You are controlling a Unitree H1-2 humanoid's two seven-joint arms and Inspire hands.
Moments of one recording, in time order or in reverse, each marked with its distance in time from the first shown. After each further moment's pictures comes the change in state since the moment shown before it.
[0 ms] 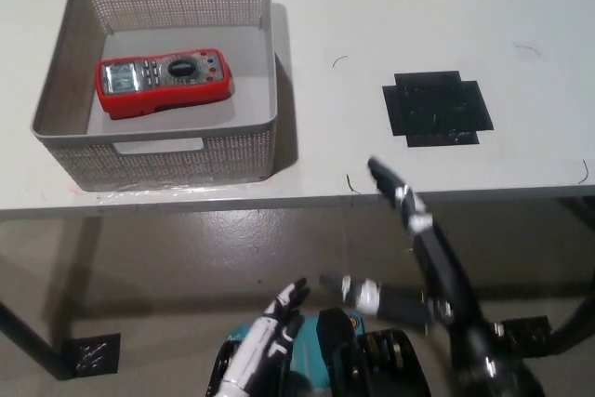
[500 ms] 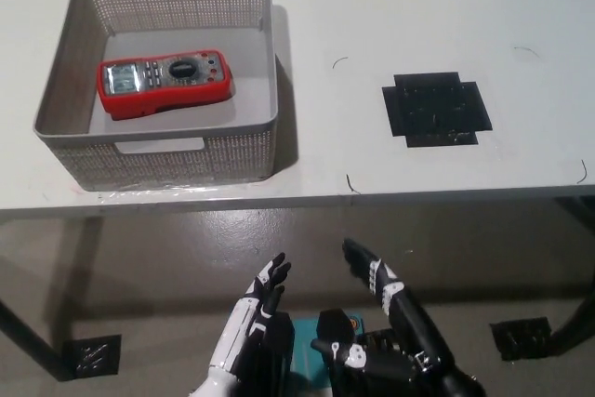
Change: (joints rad) left_arm -0.006 -0.029 0.049 -0.021 -0.043 -0.006 0.000; right_arm 0.034 0.017 -0.022 0.350 0.106 -0.075 0.089
